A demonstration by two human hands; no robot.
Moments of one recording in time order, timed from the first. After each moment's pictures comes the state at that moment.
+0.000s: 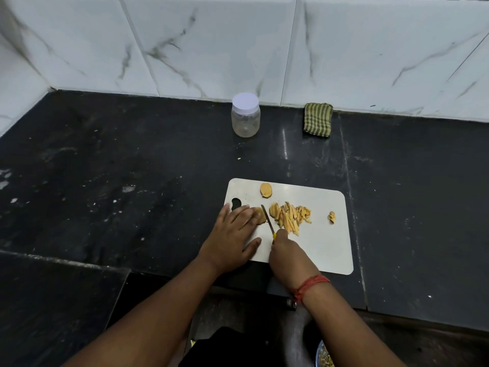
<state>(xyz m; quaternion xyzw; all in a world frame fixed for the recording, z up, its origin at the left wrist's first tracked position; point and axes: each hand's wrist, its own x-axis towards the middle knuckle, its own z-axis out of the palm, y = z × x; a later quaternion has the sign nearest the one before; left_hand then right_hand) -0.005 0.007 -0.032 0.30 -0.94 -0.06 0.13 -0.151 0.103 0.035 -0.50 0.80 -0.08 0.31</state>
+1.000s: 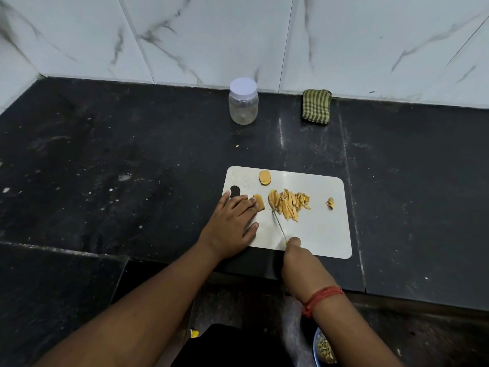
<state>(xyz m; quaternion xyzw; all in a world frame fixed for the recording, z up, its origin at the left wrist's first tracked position) -0.005 0.007 -0.036 0.32 -0.94 -0.07 0.12 -0.148 0.154 0.041 -0.50 0.81 -0.03 0.29</state>
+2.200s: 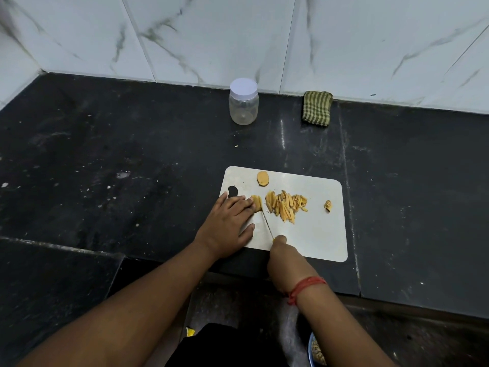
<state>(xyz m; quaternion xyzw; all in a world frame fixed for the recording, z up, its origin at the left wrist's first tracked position) -0.004 0.006 -0.036 0.32 -0.94 -0.07 0.13 -0.141 0.127 0.042 -0.44 0.81 0.00 0.38</state>
